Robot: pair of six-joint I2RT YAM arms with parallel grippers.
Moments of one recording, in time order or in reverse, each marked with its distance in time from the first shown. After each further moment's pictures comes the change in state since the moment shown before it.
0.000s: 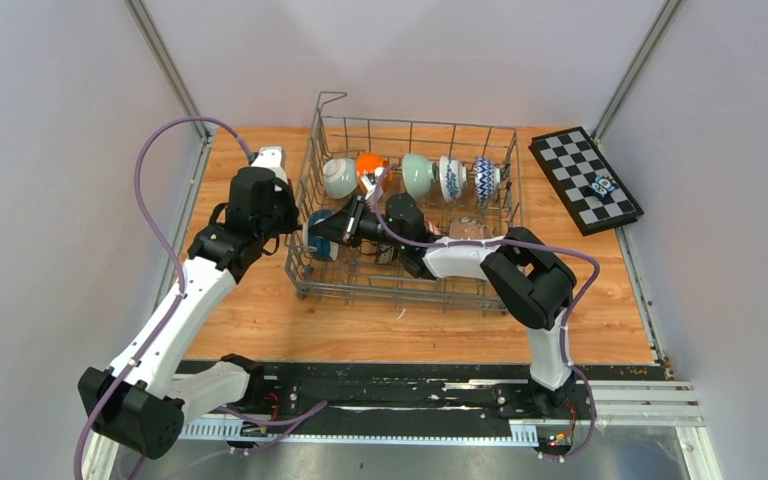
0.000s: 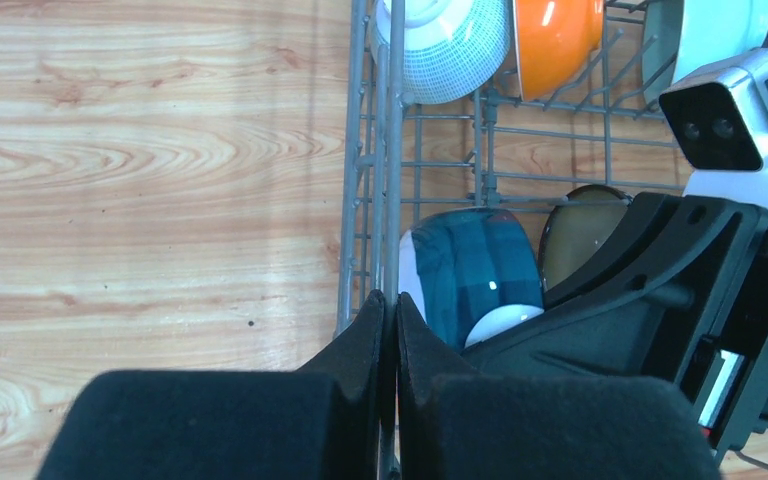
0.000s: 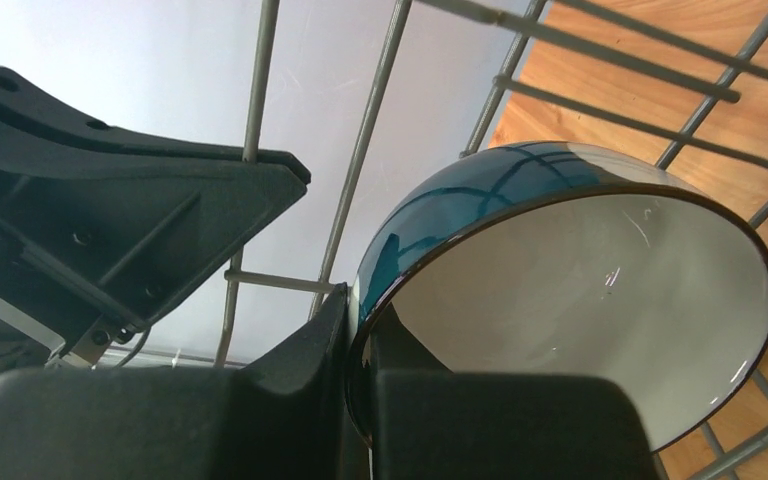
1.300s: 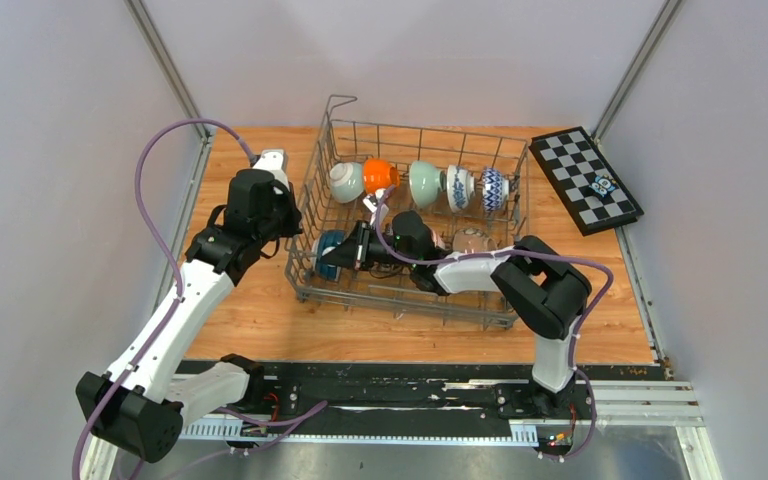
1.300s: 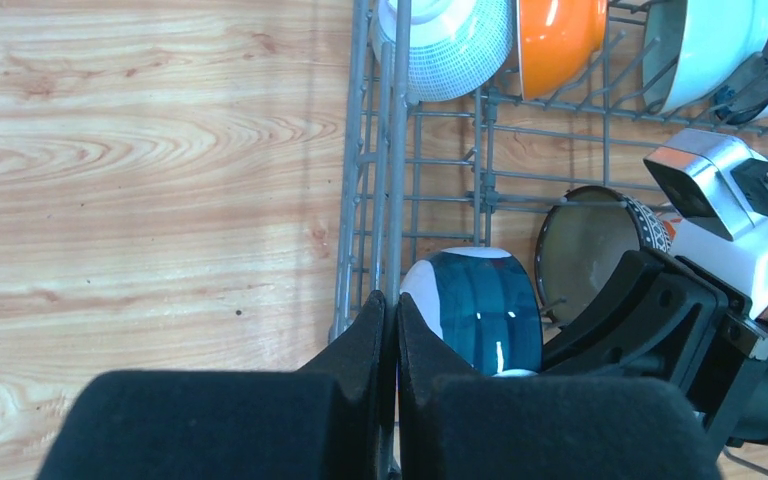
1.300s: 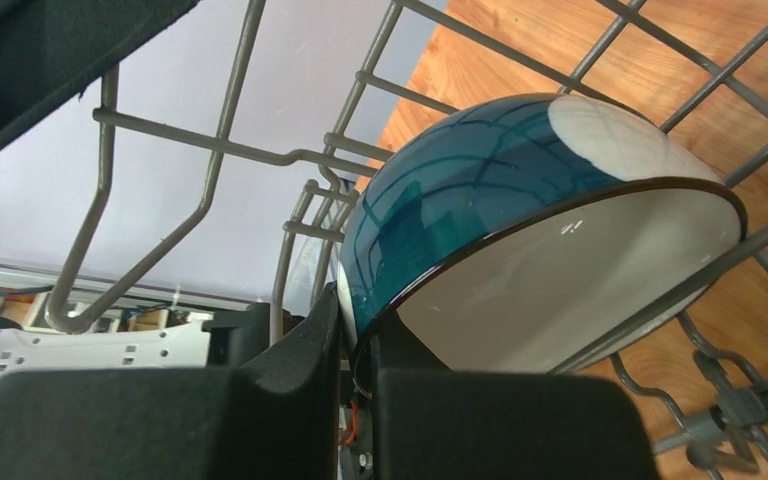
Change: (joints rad) left arm 0.000 -0.018 0.000 -0.033 0.037 0.011; right arm 0.031 -0.079 -0.182 -0.033 -0.039 -0.212
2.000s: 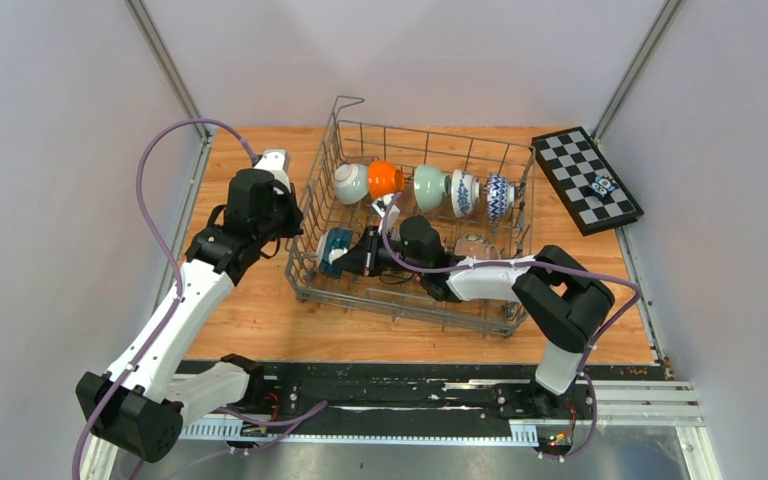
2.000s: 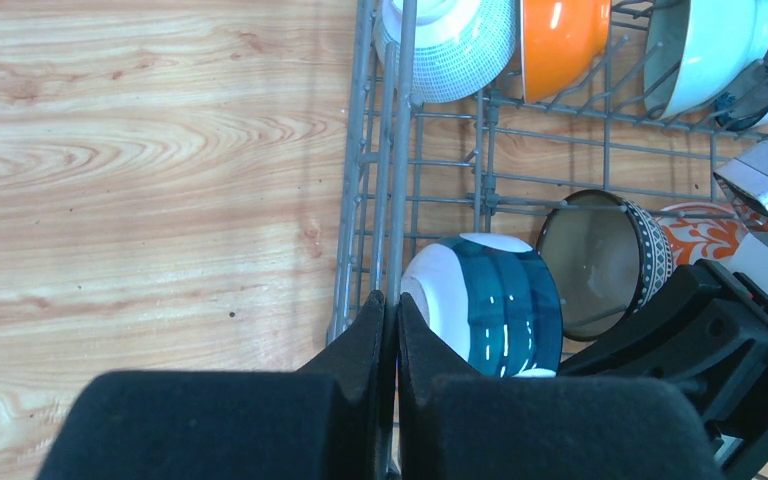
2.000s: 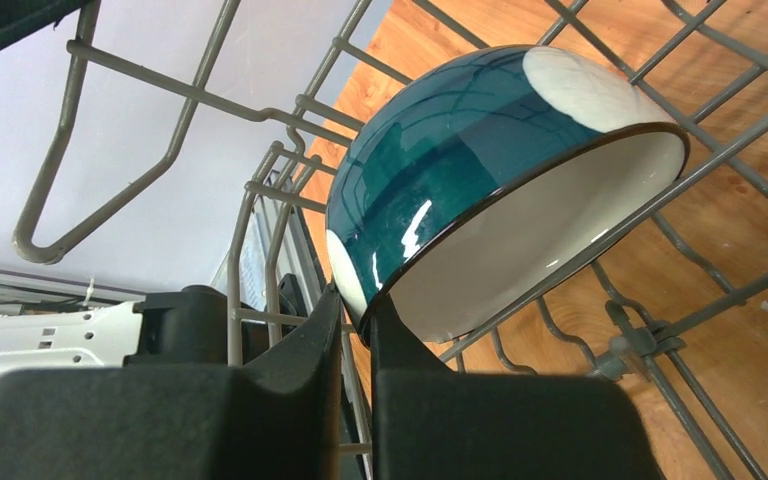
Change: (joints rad) left arm 0.000 0.001 0.000 0.000 0.031 0.004; right arm 0.009 -0.135 -0.097 -0.130 0.088 -0.193
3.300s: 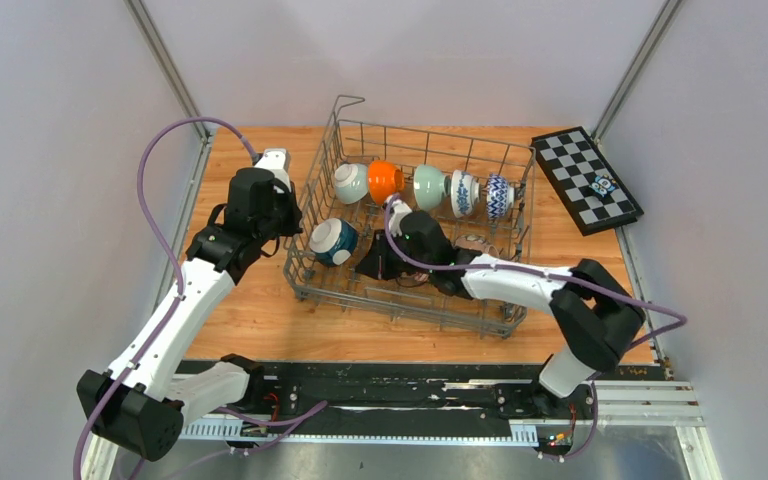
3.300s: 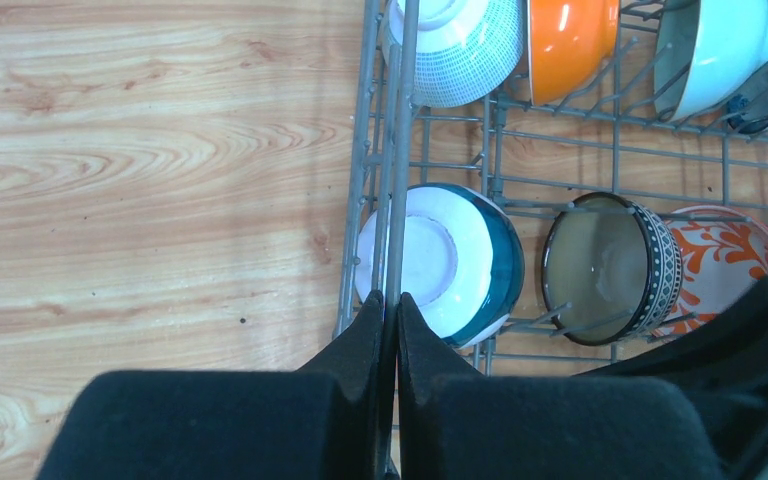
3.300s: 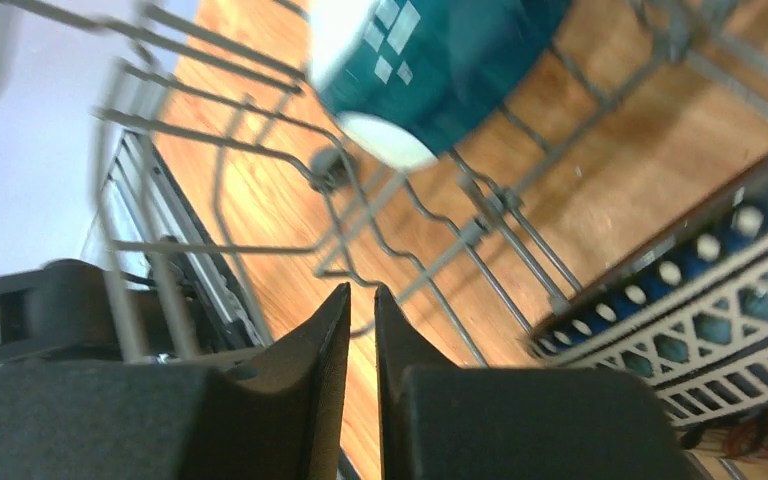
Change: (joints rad) left arm 0.002 0.009 0.000 0.011 -0.008 0.023; right arm 0.002 -0.134 -0.009 -0.400 0.136 -0.167
